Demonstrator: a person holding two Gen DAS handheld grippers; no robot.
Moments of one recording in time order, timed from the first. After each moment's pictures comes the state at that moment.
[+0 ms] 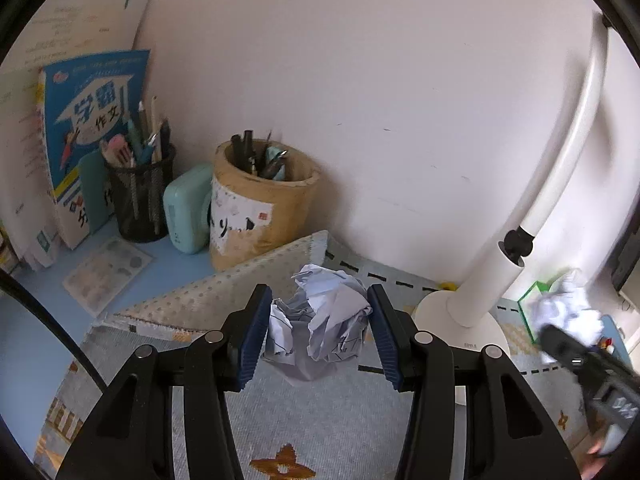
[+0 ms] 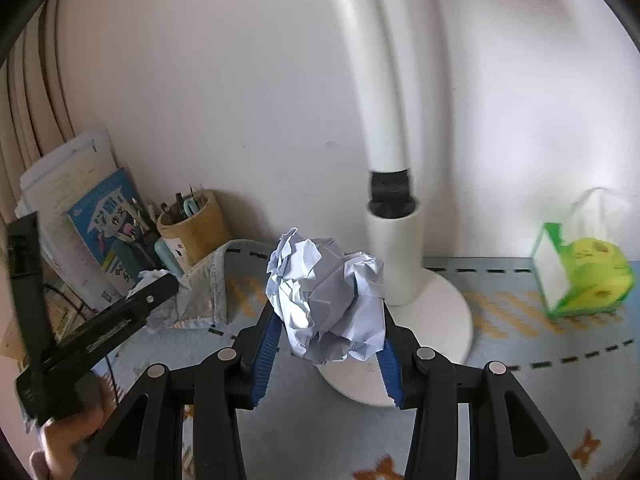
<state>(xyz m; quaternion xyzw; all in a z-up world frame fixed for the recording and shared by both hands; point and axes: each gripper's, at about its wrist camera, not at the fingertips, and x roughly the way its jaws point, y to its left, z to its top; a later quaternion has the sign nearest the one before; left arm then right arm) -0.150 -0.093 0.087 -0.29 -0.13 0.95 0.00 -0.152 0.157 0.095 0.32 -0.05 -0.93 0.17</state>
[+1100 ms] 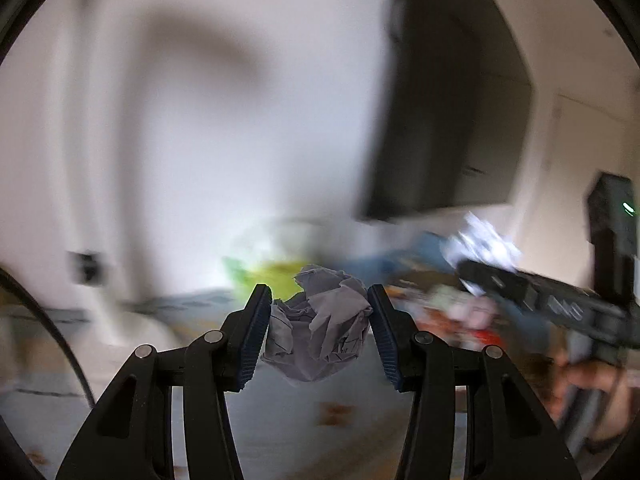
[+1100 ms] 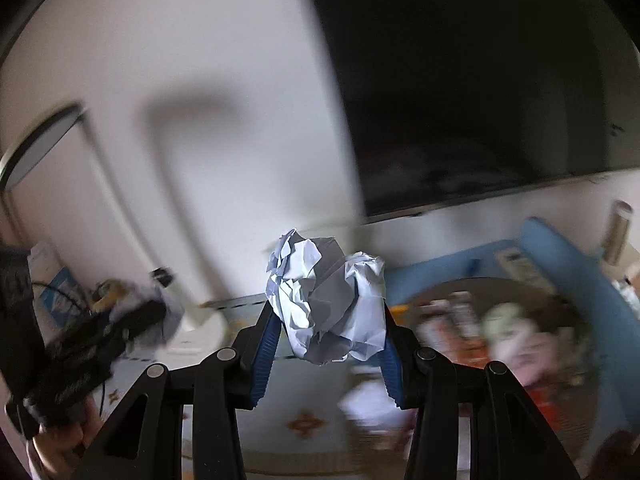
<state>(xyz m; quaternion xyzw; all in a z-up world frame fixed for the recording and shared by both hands) -0.088 0.227 0.164 -0.25 -0.01 0.90 0.35 -0.049 0.460 0.163 0.26 -0.12 -0.96 0.00</state>
